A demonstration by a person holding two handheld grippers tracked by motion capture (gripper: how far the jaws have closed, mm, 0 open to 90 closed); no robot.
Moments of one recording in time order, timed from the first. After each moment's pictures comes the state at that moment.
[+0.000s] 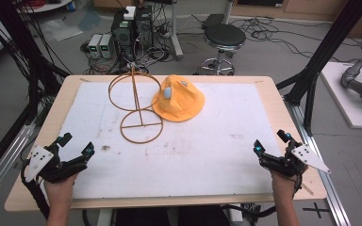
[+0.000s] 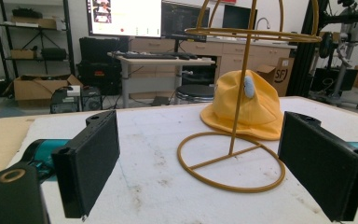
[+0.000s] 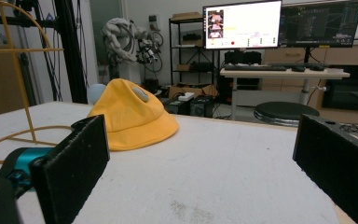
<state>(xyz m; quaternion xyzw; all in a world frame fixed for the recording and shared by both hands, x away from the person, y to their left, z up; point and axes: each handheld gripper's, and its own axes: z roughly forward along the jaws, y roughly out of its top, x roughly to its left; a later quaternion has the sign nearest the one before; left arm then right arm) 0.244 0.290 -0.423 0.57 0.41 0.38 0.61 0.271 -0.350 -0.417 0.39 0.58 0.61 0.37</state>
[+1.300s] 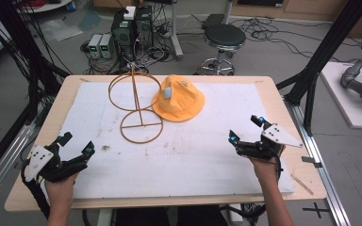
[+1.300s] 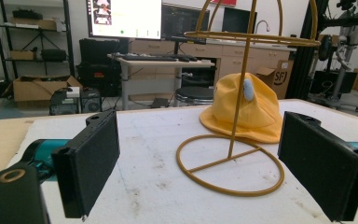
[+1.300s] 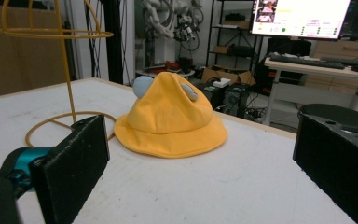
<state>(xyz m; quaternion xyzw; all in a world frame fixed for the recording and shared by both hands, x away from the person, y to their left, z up) 0.245 0.288 -0.422 0.56 0.40 0.38 0.61 0.311 -0.284 -0.382 0.32 0.66 0.59 0.33</state>
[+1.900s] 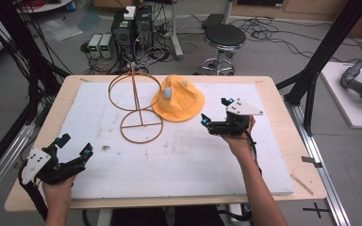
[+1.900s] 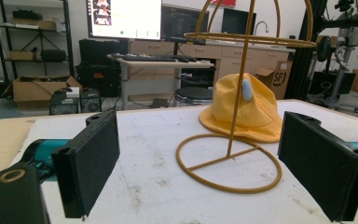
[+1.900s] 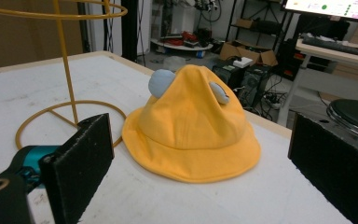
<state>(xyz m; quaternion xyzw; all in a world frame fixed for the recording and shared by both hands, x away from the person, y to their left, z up) 0.238 0.293 -0.422 0.56 0.40 0.38 0.61 0.376 -0.212 -0.365 0.30 0.73 0.54 0.30</state>
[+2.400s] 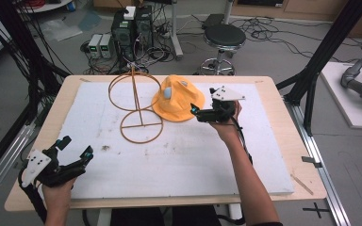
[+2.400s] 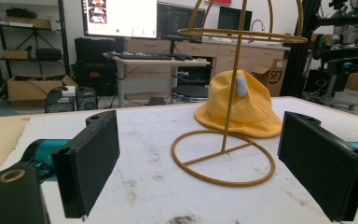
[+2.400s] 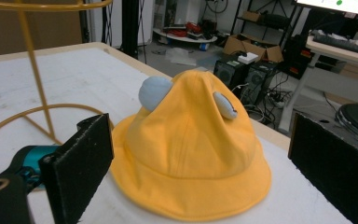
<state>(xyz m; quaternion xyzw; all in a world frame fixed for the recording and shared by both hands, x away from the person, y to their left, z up) 0.234 0.291 -0.425 0.57 0.40 0.37 0.62 0.426 -0.182 -0.367 0.29 0.74 0.53 0.30</state>
